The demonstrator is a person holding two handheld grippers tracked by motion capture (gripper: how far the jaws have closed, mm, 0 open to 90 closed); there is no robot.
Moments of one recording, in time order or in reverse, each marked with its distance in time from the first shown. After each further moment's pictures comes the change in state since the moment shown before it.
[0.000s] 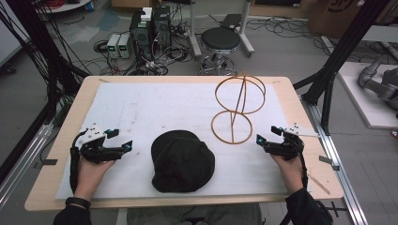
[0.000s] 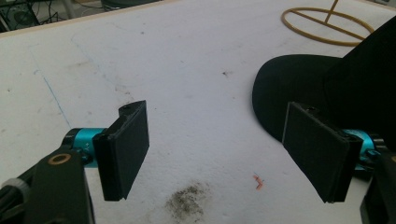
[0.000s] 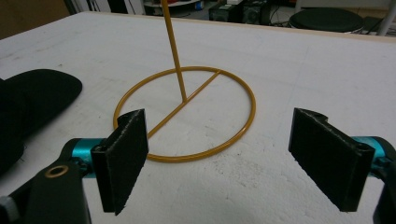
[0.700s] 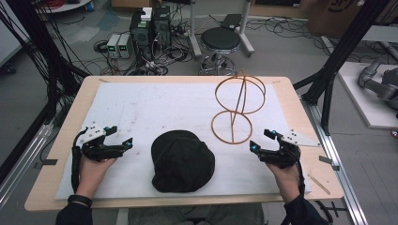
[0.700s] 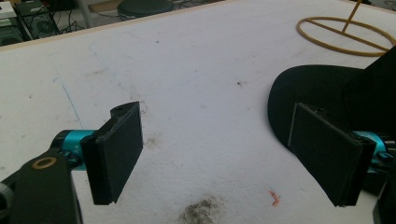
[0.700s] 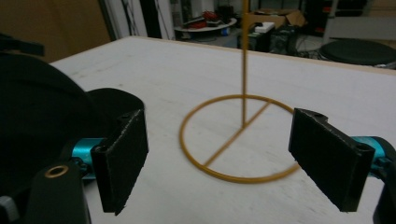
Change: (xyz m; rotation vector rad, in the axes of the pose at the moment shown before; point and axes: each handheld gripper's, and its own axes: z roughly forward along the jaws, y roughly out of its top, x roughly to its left) left arm 0.002 0.002 0.005 -0.033 0.056 -0.007; right arm 0.050 0.007 -0.020 -0.101 0.113 -0.043
